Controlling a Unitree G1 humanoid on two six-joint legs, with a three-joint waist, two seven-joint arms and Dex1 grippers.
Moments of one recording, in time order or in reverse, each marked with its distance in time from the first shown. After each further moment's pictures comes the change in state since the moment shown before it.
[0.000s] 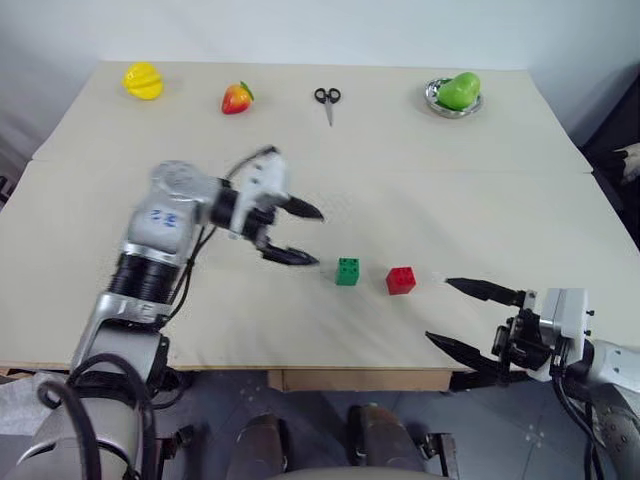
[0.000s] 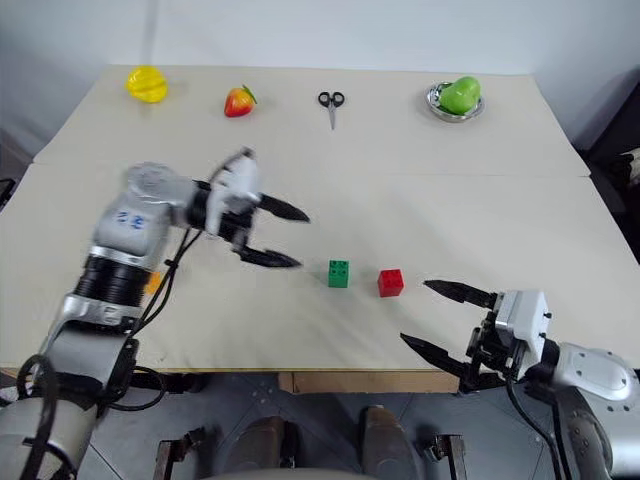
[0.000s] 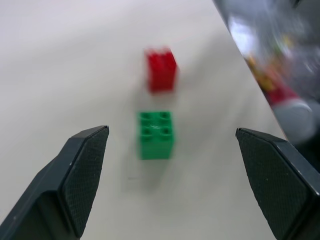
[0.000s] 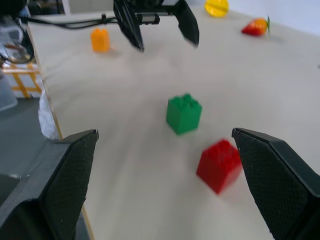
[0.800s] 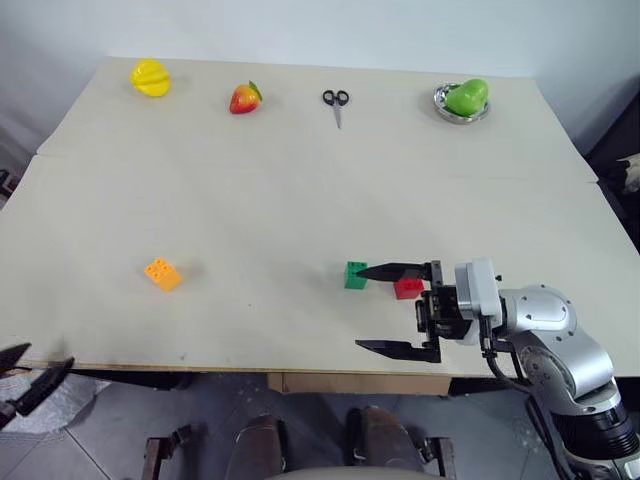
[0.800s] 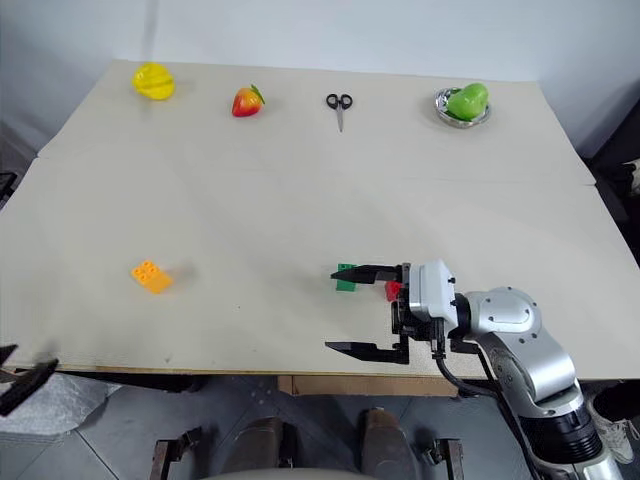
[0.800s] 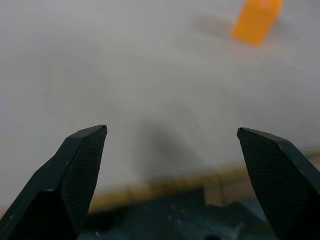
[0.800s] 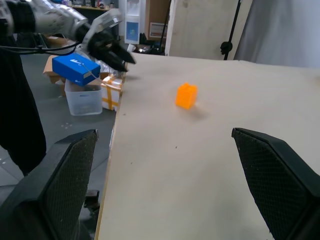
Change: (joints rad) left arm 1.306 0.081 0.981 -0.245 -0.231 0.006 0.331; right arm -0.358 0.032 0.333 0.030 -0.035 0.044 0.098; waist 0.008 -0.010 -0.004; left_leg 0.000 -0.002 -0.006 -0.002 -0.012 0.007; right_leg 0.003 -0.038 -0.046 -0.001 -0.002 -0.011
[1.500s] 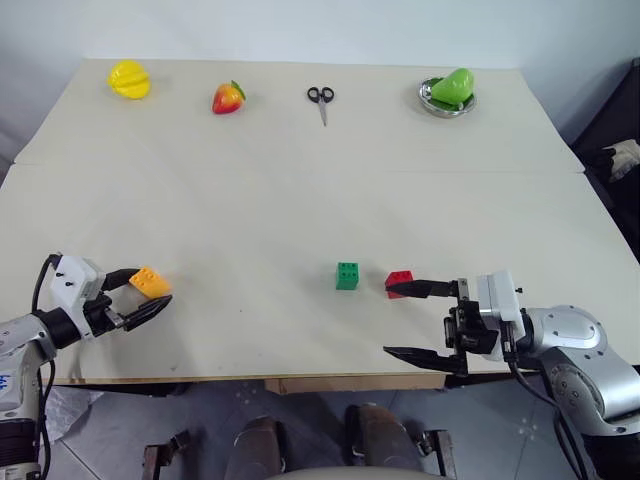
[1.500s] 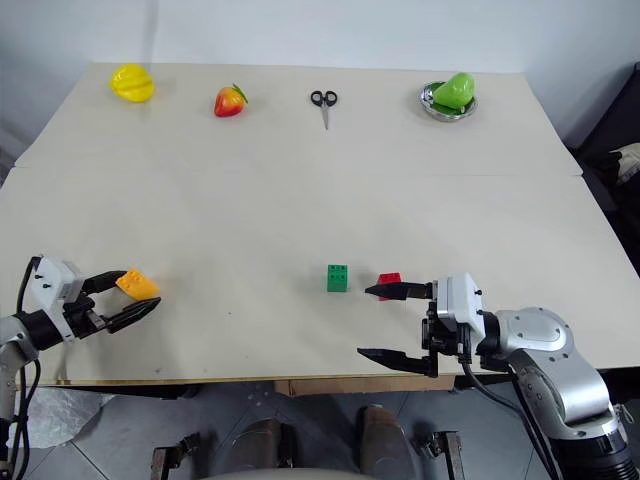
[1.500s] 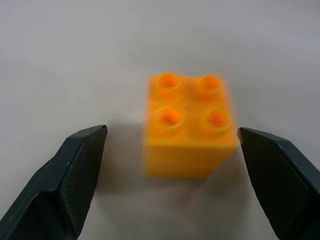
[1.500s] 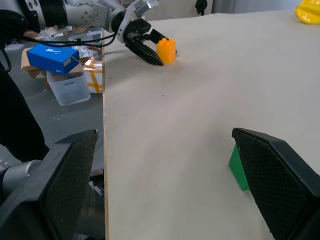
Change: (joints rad) left arm -0.465 0.166 -0.490 0.109 0.128 -0.032 0.085; right arm 0.169 -0.074 -0.103 0.014 0.021 0.025 0.001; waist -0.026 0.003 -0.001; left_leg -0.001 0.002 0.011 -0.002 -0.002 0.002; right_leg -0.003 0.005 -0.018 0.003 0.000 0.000
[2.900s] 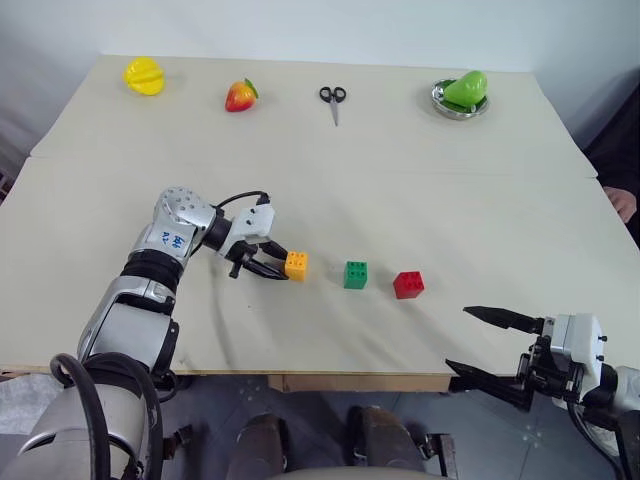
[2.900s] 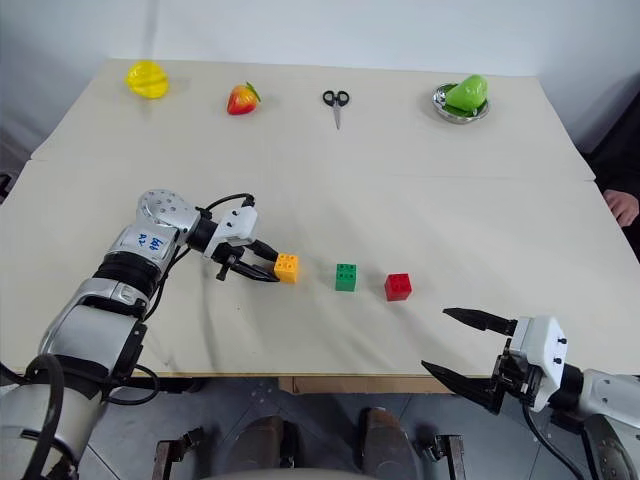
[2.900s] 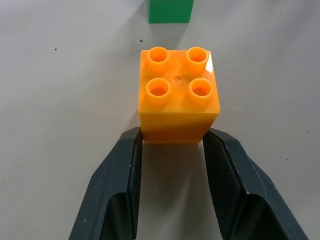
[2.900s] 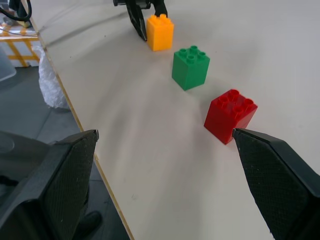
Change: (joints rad) left arm -0.992 -0.310 -0.693 0.762 0.355 -0.410 -0.524; right arm 0.418 -0.006 -0.343 -0.029 -0.034 -0.115 -0.045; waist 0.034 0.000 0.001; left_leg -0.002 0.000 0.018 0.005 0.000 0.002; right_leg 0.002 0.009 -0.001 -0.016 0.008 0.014
